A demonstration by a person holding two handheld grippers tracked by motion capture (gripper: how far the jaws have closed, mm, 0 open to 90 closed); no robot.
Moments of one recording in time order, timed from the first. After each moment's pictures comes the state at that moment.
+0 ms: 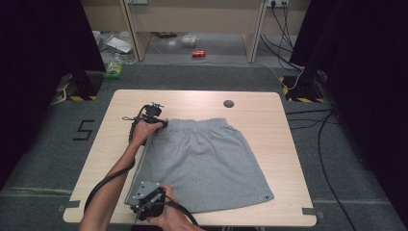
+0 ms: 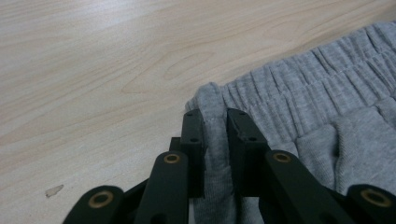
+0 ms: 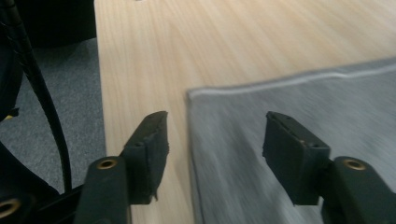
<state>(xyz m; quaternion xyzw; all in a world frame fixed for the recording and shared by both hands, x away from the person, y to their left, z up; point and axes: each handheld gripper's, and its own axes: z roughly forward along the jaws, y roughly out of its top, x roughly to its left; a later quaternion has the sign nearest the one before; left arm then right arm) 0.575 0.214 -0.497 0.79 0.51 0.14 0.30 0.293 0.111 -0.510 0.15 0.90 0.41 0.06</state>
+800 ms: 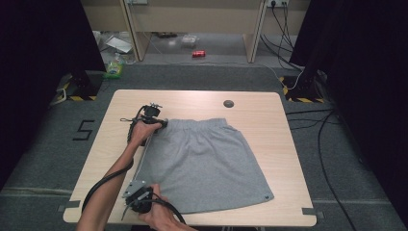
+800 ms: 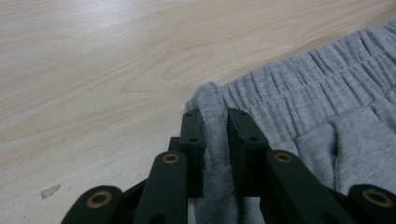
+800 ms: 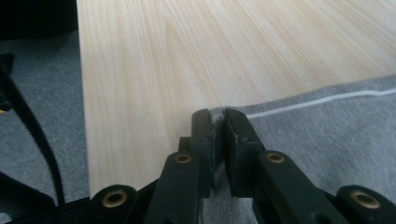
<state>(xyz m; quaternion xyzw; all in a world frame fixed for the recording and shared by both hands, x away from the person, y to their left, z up) 0.573 0.219 -0.499 0.79 0.51 0.14 0.31 0.299 0.143 -0.515 0.15 0.91 0.39 0.06</state>
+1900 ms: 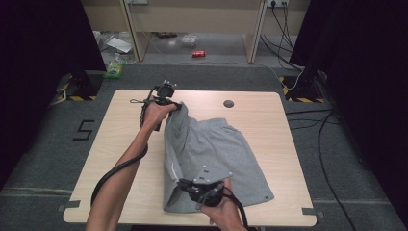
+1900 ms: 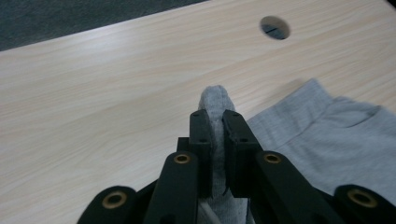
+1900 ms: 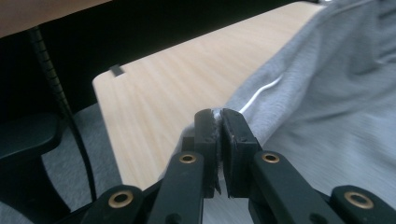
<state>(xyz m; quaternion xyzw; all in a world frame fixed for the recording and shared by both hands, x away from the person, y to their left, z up) 0.569 0.147 -0.392 0.78 0.51 0.13 0.35 0.290 -0.048 -0.426 0.25 0.82 0.51 0.07</state>
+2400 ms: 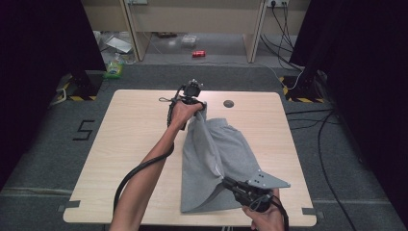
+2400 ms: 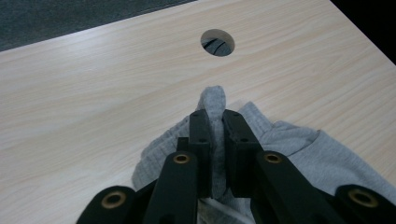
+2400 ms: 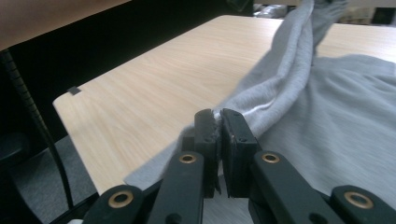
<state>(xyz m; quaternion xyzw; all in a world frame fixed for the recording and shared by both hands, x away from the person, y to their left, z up) 0.578 0.066 -0.396 0.78 0.50 0.11 0.35 0.275 -0.162 -0.431 0.35 0.76 0.54 0.11</state>
